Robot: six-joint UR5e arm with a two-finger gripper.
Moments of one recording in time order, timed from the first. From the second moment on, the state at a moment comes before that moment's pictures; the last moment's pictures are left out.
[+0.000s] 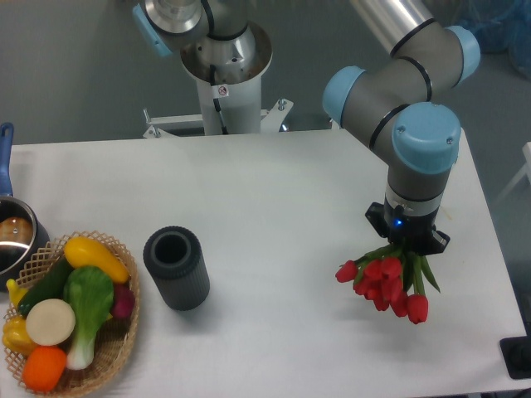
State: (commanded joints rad) arm 2.63 -2.04 -1.37 -1.15 1.63 1.25
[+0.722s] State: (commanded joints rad) arm 2.63 -1.93 -1.39 -1.15 1.41 1.23
